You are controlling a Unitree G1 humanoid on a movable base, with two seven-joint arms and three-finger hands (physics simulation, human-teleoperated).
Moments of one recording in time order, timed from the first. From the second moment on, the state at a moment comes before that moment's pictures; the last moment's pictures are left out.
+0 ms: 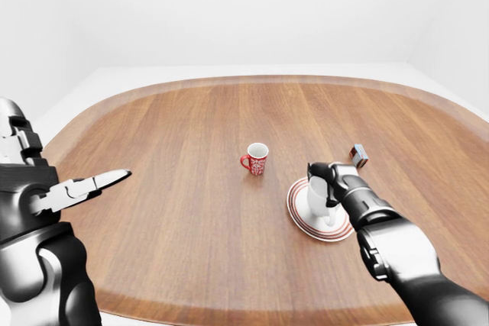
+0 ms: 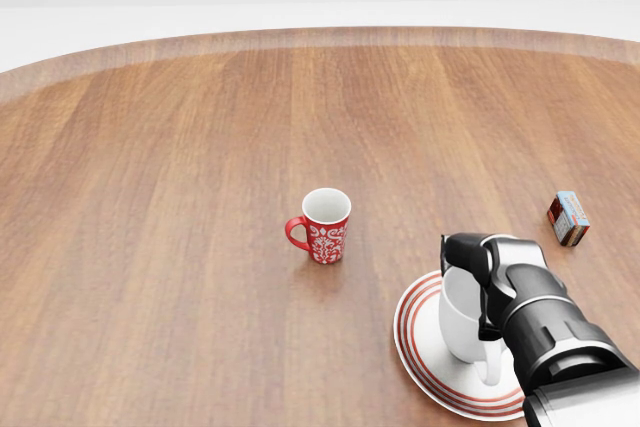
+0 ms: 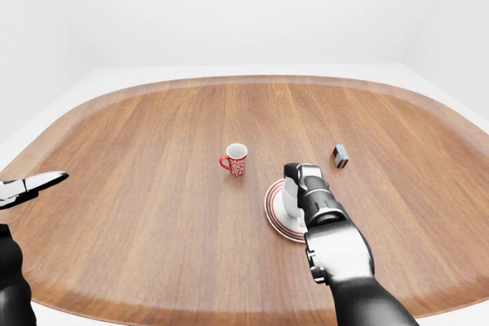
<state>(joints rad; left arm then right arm) -0.03 0.17 0.51 -0.65 -0.34 0.09 0.10 -0.91 -0.27 0.10 1.32 -1.22 0.09 0.40</state>
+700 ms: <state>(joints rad) -0.04 0.18 0.51 -0.64 -0.34 0.09 0.10 -0.91 -0.27 0.08 1.31 -1.20 0.09 0.45</state>
